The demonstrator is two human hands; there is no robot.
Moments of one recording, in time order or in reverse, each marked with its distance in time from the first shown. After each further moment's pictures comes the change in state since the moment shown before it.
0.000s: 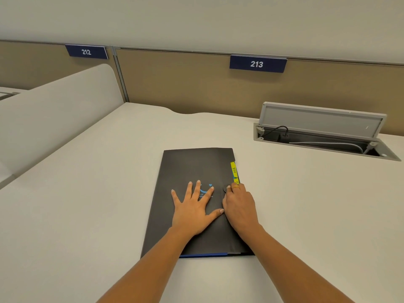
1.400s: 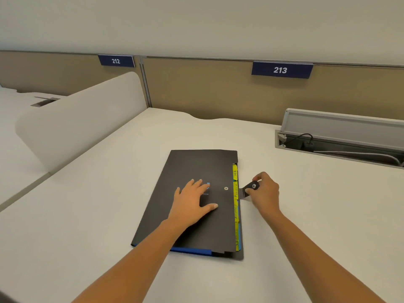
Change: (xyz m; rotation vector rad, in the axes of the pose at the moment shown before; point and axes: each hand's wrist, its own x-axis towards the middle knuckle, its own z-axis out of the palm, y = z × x) left_hand -0.001 -0.054 -0.034 -0.287 0.103 -0.012; right_hand 0.039 0.007 -0.028 0.879 -0.065 0.524
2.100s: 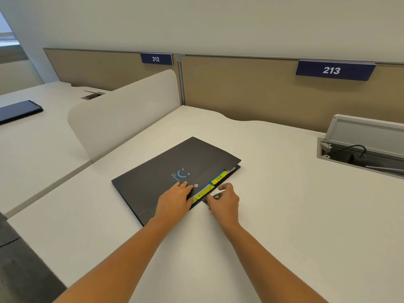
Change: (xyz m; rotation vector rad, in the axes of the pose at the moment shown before) left_hand -0.017 -0.080 -0.027 0.274 0.128 -0.219; right_hand -0.050 -0.054 0.136 0.177 -0.290 -0.037
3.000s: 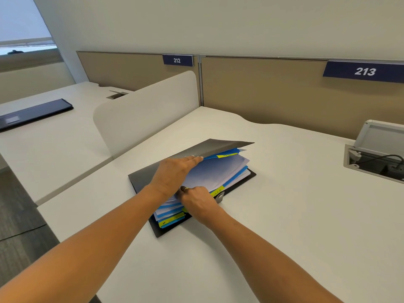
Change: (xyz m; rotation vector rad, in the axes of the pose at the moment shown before) left_hand 0.026 -0.036 -0.063 0.189 0.509 0.411; right_hand 0.001 -0.049 0.053 -1.054 -0.469 -1.152
